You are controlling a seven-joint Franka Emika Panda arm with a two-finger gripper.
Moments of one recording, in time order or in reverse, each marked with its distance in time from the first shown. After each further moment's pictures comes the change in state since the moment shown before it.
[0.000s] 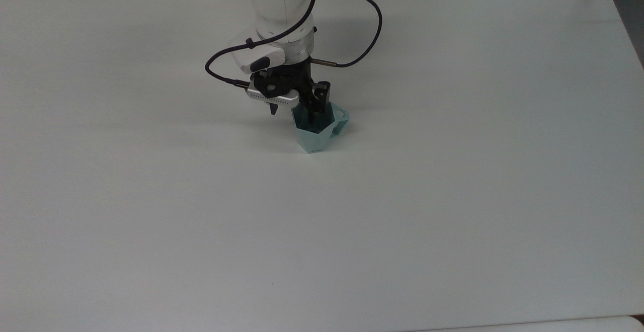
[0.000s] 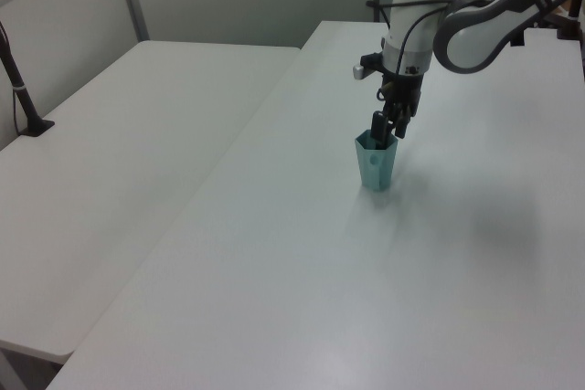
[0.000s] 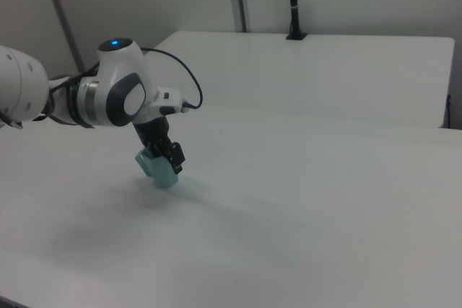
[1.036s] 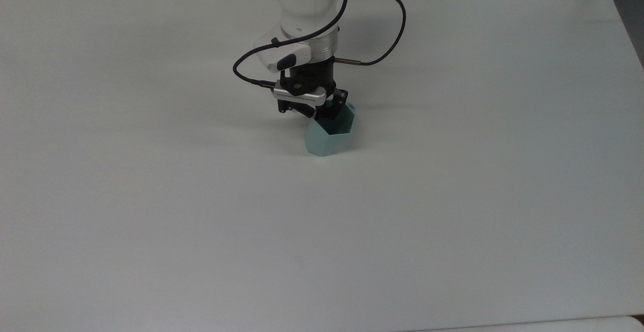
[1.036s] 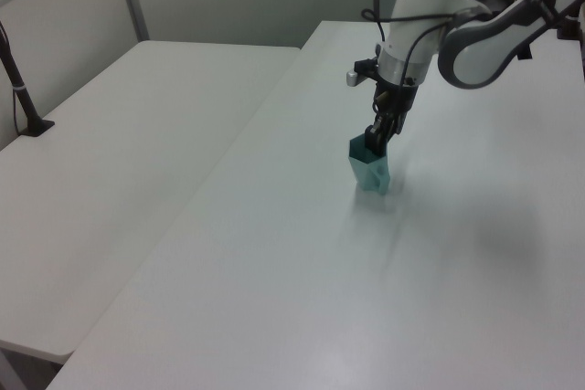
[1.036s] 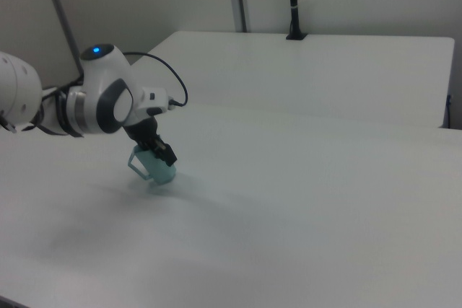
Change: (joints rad) arm 0.057 0.014 0.001 -0.035 -0.026 0.155 0.038
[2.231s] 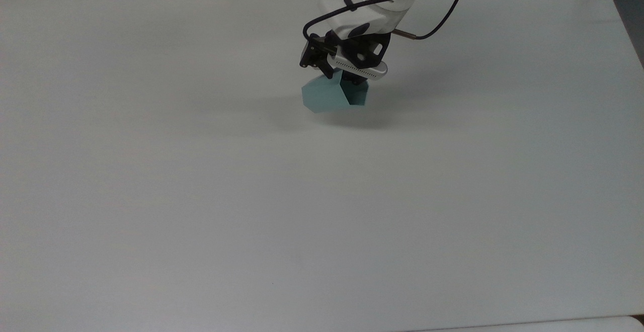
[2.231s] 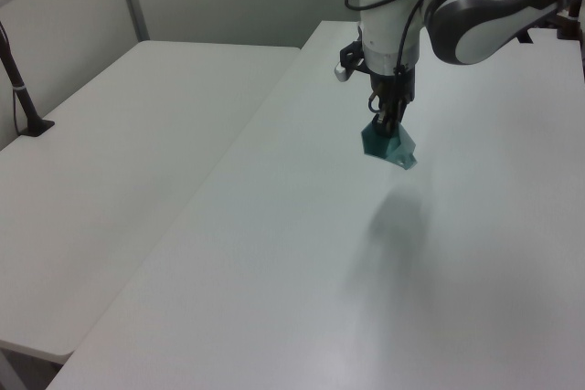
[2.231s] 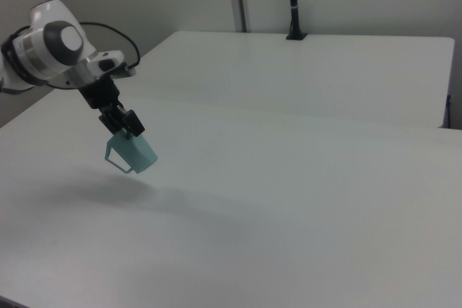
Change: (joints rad) arm 0.169 0.049 0.003 0.363 -0.269 -0.658 0.172
